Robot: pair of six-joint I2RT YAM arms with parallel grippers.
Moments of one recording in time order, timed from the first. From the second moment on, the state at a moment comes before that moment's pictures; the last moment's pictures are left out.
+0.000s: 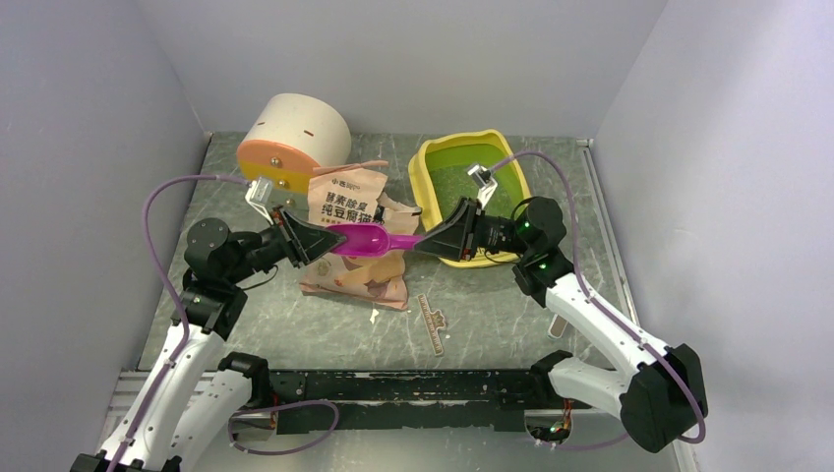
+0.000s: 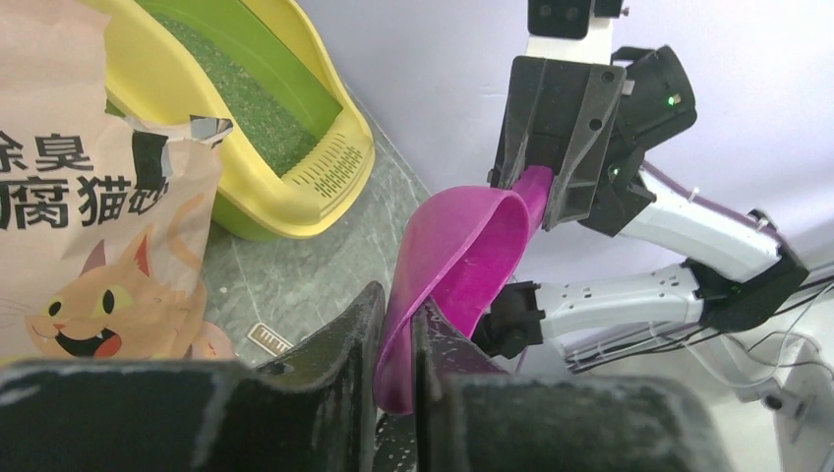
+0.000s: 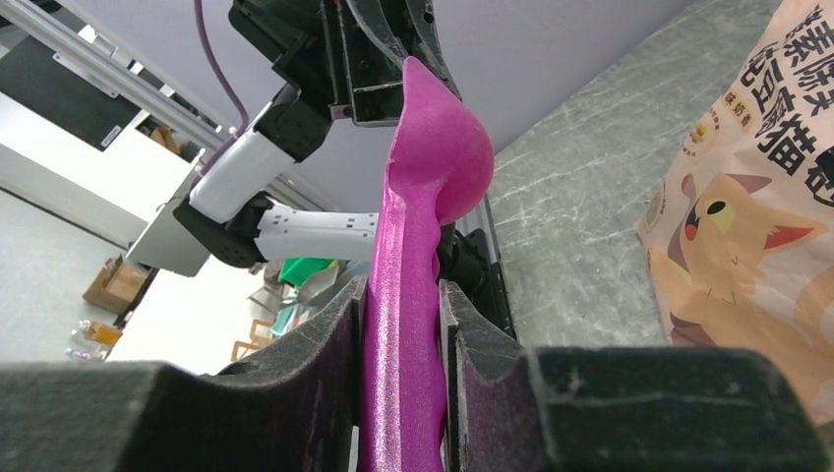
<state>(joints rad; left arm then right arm) -0.24 0.68 0.67 0.05 0.75 -0.78 0.48 1.07 0.72 0.54 -0.95 0.90</state>
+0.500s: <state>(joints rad) -0.24 0.76 1.02 -0.39 0.38 -0.45 0.44 1.13 1.06 -0.16 -0.62 0.65</state>
